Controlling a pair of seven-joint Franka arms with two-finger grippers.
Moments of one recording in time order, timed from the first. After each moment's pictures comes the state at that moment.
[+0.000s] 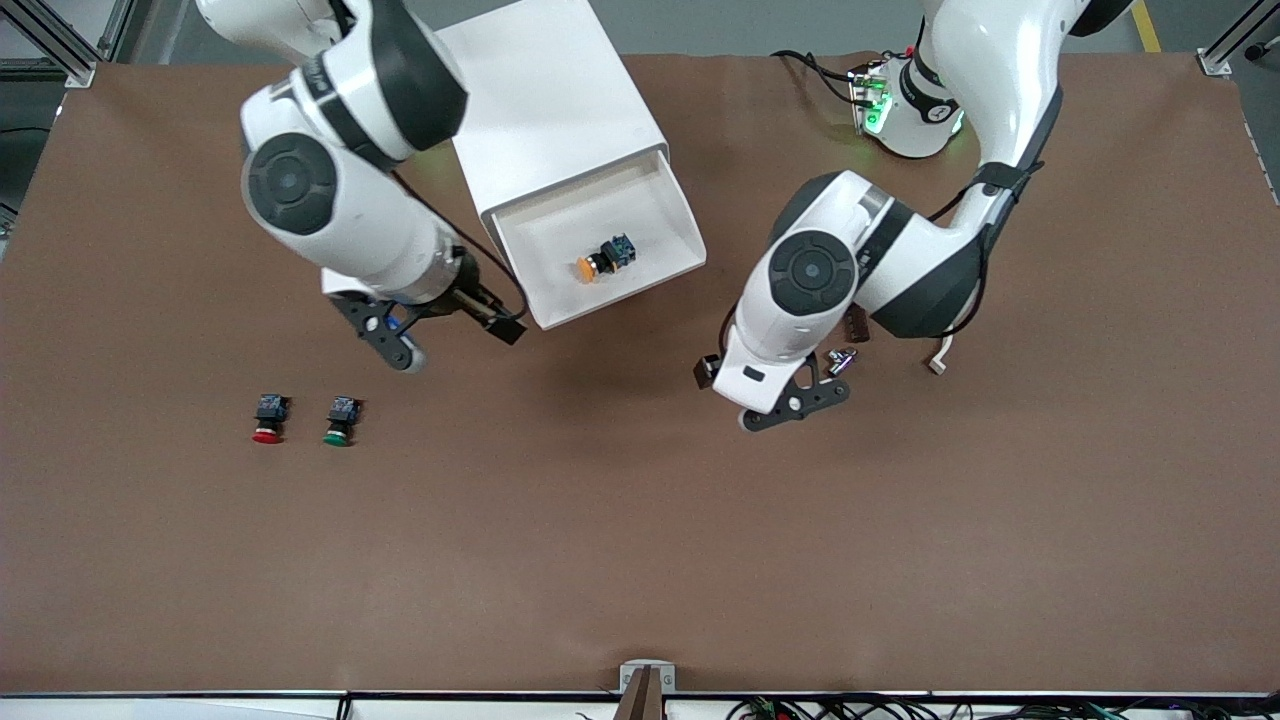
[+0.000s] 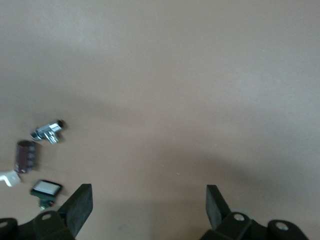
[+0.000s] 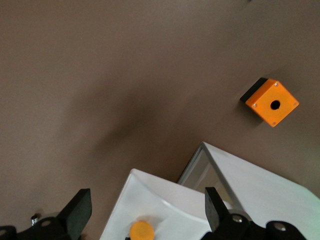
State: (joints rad) left arm -0.32 0.59 -0.39 -1.34 0.15 1.84 -1.03; right arm 0.49 0.29 -0.06 -1.47 0.23 1.66 1.10
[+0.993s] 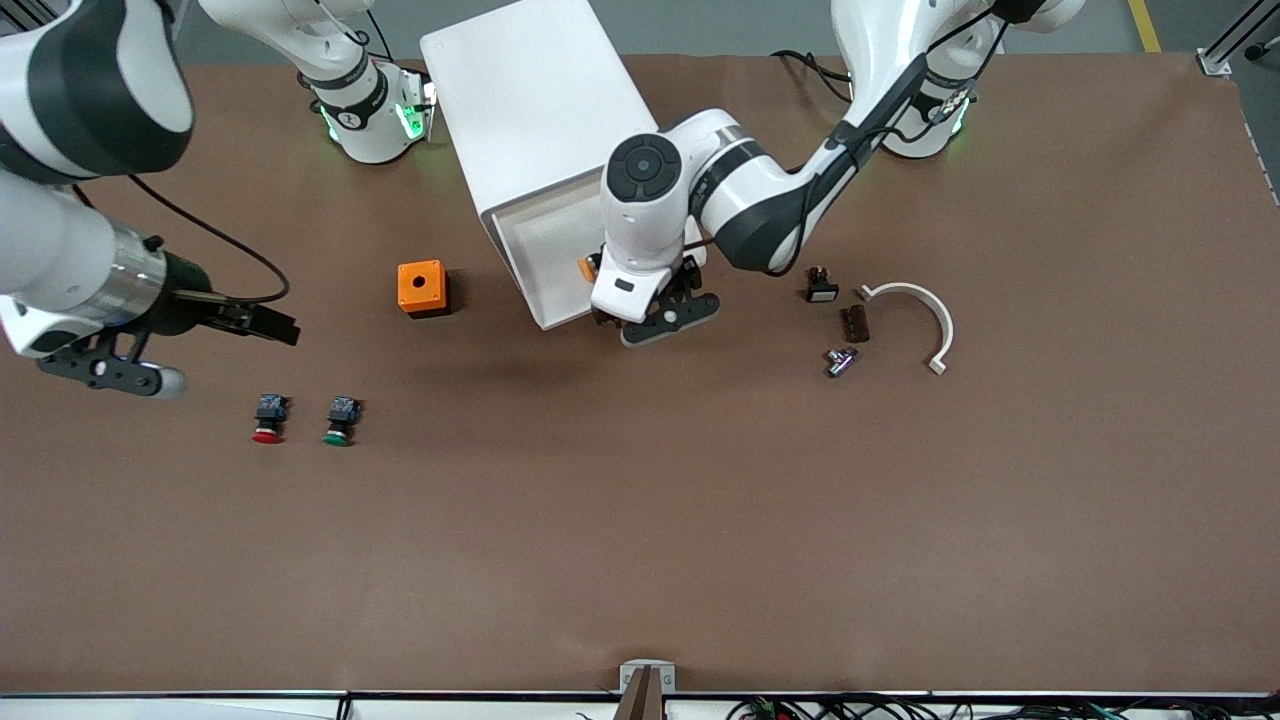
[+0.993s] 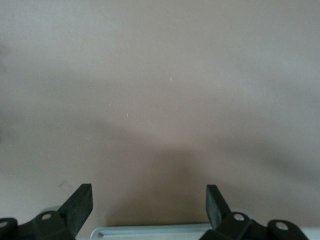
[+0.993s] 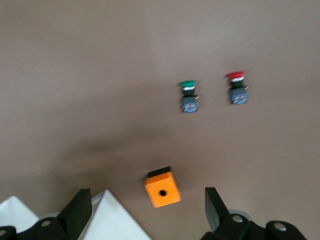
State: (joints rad) left arm -0.55 0.59 -0.39 -1.44 0.20 1.98 -1.32; right arm 0.14 0.21 -0.07 -1.47 0.10 1.55 0.27
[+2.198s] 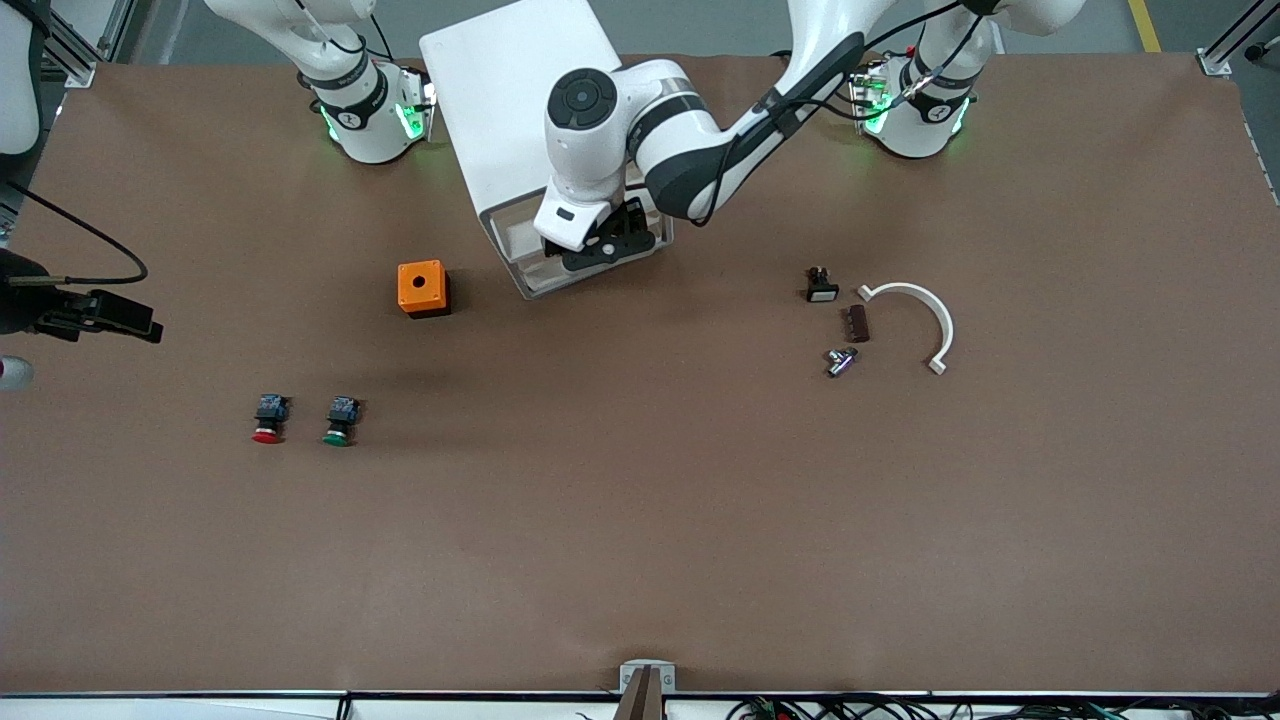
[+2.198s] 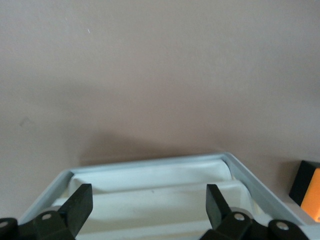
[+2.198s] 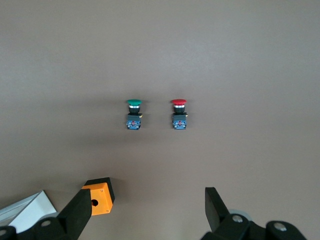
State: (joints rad) left arm -0.63 0.60 -0.50 -1.52 0.20 2.08 -1.44; right arm -0.03 0.18 -0.07 -1.46 0.01 1.56 -0.06
